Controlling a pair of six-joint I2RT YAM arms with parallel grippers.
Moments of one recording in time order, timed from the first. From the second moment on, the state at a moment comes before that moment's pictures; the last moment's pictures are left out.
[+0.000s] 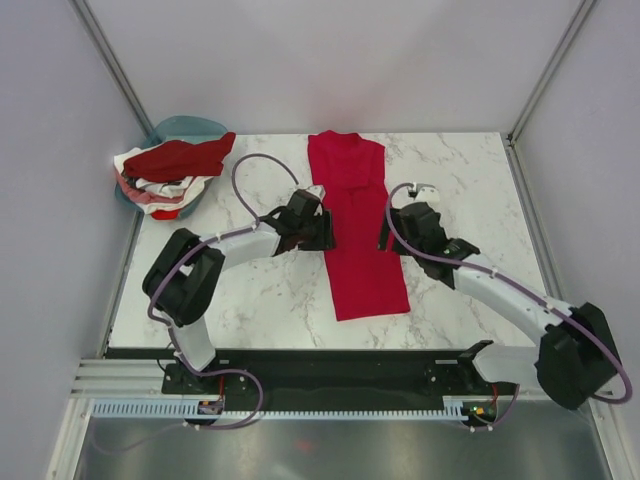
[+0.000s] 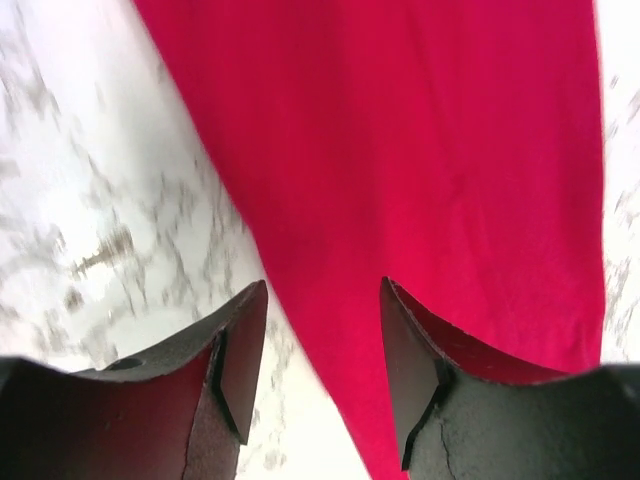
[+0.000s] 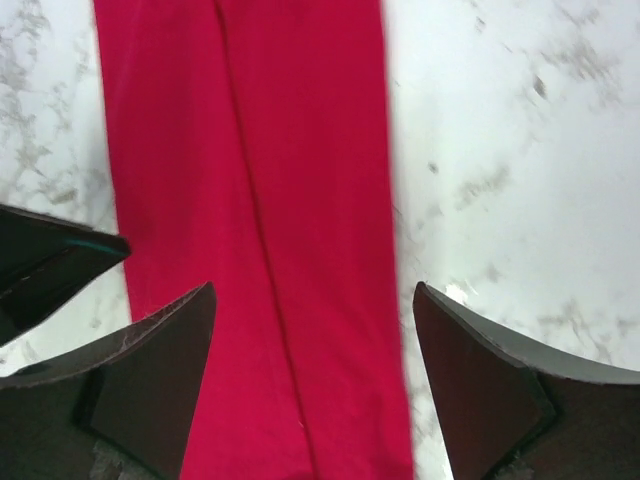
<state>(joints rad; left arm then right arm) -0.63 1.81 1.13 -0.13 0.05 -0.52 0.56 1.31 0.87 -0.25 0.32 0.52</state>
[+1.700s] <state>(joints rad) -1.00 1.46 0.35 0.52 -0.09 -1.00 0.87 1.12 0.53 -0.45 0.49 0.82</state>
